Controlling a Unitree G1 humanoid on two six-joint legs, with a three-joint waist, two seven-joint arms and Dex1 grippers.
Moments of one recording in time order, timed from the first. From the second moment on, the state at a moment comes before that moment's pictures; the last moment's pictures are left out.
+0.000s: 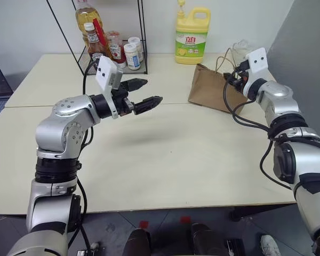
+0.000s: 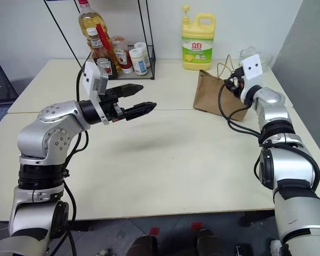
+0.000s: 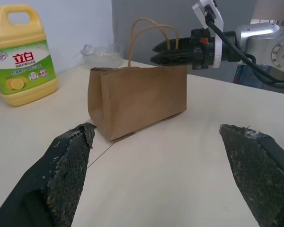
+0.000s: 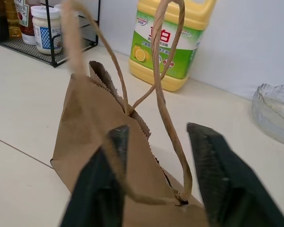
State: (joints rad) left arm -0.75 0.58 0.09 -0.02 -0.50 0.65 -0.85; right arm -1.29 -0.48 -0.08 1.27 0.02 -0.10 0.57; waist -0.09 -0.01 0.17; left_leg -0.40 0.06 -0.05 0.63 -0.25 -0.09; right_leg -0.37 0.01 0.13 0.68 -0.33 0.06
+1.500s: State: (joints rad) left arm -0.43 0.65 0.29 -0.27 -0.59 0.76 -0.68; right arm -1.45 -0.25 0.00 1.31 -0.10 -0.31 0.61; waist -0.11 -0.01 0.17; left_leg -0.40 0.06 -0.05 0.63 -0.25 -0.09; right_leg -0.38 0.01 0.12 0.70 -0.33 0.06
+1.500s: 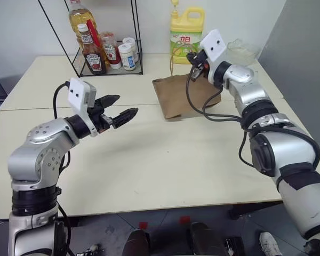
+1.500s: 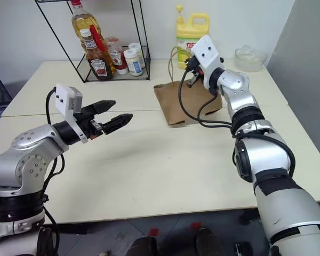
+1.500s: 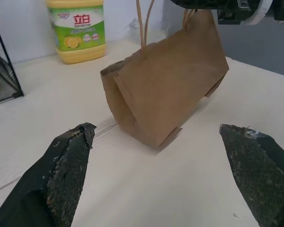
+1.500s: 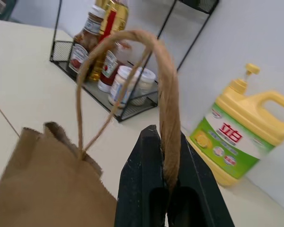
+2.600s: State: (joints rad) left arm -0.13 0.68 0.48 -0.49 -0.75 0.84 -0.51; right arm -1.59 0.05 -0.07 1.33 -0.06 -0.18 0.37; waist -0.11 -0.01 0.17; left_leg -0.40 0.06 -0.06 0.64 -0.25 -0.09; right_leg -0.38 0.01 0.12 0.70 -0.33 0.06
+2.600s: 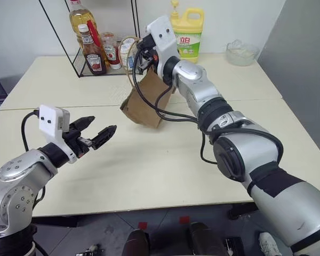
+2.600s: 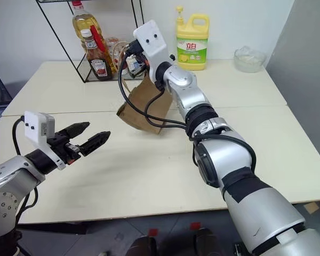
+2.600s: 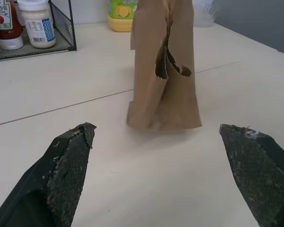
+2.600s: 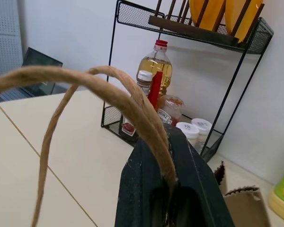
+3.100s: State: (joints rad) left arm -0.12 0.68 0.48 -0.50 -0.75 0.84 -0.51; right arm -1.63 0.10 -0.02 1.34 -0.11 -0.08 0.22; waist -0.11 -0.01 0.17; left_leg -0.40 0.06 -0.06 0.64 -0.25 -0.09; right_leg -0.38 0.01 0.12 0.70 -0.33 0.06
